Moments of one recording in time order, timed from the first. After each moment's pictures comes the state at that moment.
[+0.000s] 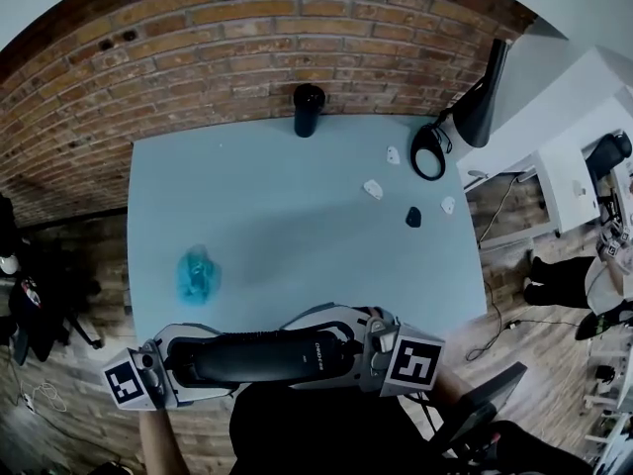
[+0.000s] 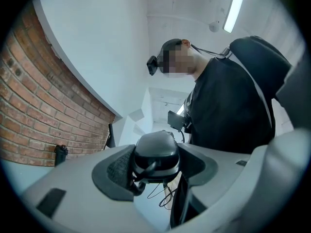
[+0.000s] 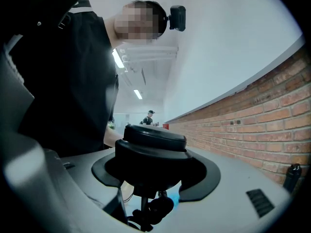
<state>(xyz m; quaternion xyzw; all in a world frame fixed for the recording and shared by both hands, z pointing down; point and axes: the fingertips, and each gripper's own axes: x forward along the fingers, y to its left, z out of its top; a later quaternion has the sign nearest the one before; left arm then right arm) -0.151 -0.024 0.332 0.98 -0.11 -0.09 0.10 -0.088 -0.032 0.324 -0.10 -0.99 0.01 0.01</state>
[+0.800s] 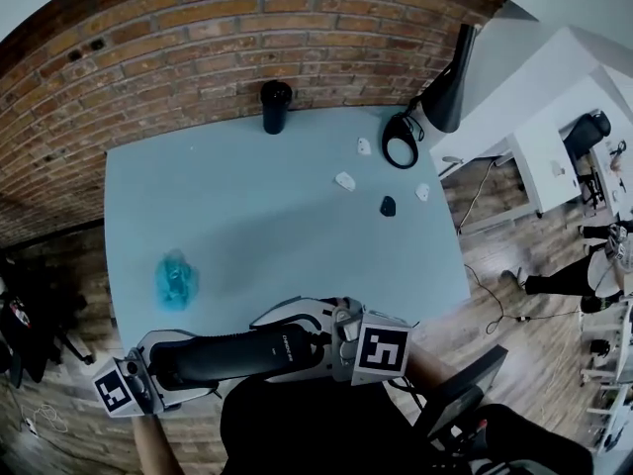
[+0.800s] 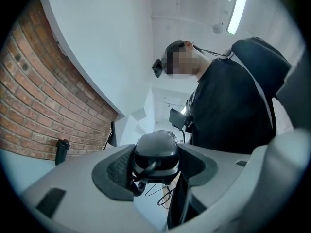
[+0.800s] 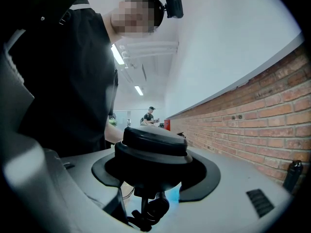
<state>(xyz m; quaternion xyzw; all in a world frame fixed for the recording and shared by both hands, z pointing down) -0.159 -0.021 0.345 0.98 -0.13 -0.10 0.12 -0.099 -0.031 0.336 -0.12 -0.99 0.00 0.02</state>
